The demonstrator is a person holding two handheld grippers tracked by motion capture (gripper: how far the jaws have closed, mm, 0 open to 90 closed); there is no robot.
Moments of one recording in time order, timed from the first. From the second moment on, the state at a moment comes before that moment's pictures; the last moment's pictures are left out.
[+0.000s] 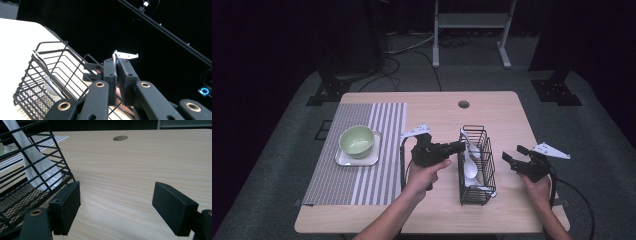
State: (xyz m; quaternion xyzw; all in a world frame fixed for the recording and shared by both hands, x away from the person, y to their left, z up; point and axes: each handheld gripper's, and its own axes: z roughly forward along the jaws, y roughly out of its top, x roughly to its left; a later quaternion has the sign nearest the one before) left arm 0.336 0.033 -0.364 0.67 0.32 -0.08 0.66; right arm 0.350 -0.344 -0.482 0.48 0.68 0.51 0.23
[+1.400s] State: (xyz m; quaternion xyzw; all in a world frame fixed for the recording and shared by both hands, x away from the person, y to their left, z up) left arm 0.342 0.105 -0.349 0.61 0.39 -0.04 0.69; right arm 0.350 -0.344 -0.482 0.48 0.67 0.51 0.23
